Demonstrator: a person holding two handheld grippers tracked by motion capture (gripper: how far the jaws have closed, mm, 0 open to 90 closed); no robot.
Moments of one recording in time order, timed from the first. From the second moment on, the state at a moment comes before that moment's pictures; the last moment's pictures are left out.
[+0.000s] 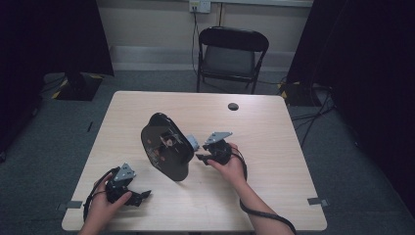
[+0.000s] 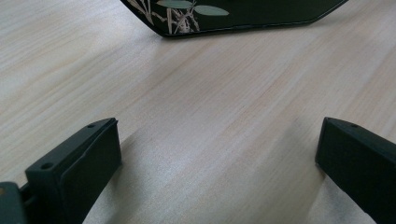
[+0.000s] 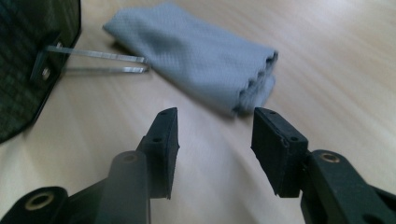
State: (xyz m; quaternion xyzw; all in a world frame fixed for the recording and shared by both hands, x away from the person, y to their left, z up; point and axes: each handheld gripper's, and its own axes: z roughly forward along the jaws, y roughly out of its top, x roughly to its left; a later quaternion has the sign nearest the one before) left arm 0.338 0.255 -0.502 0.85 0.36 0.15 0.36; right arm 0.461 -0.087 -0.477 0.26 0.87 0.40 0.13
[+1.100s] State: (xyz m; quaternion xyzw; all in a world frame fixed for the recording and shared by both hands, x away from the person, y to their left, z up) left arm 0.338 0.255 -0.502 0.85 0.35 0.14 0.36; right arm 0.489 -0.054 -0.487 0.30 0.87 0.37 0.10
